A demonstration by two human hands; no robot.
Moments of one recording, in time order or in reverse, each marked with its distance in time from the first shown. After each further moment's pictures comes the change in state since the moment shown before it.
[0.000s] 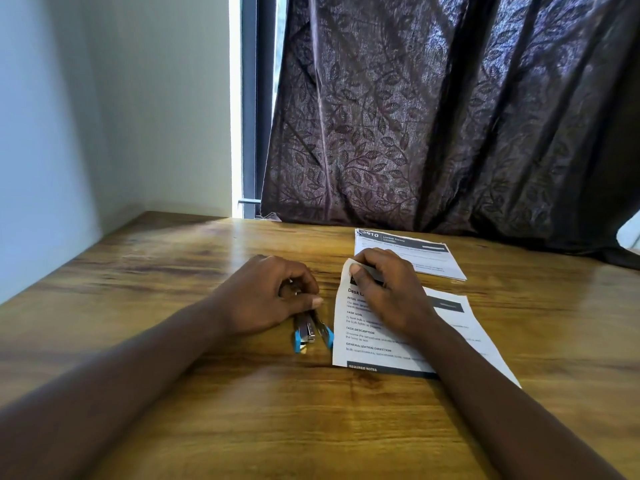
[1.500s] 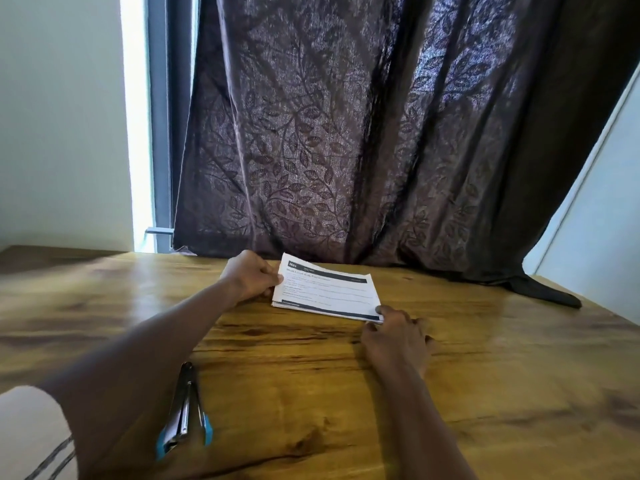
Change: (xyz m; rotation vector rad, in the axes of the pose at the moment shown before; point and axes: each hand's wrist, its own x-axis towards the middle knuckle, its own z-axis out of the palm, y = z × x) left_hand 0.203 -0.014 0.064 -0.212 0.146 -0.455; right_hand 0.002 0.092 -0.068 -0.462 0.124 0.865
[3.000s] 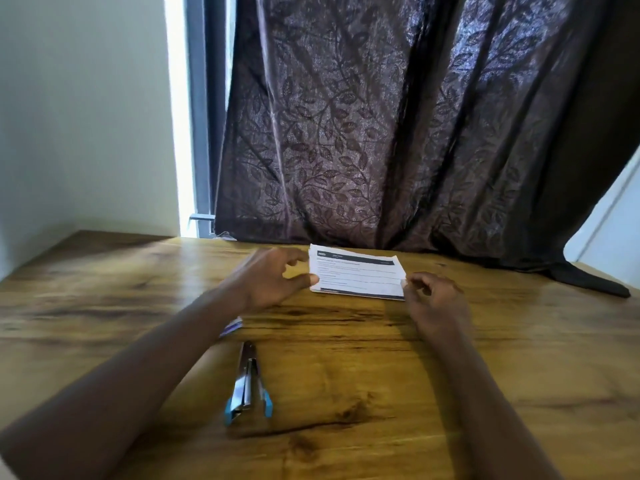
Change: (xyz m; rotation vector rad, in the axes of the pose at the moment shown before) left_hand -0.068 -0.009 -0.050 0.297 -0.058 0.392; right_hand 0.026 0.013 -0.004 0.241 0.132 -0.317
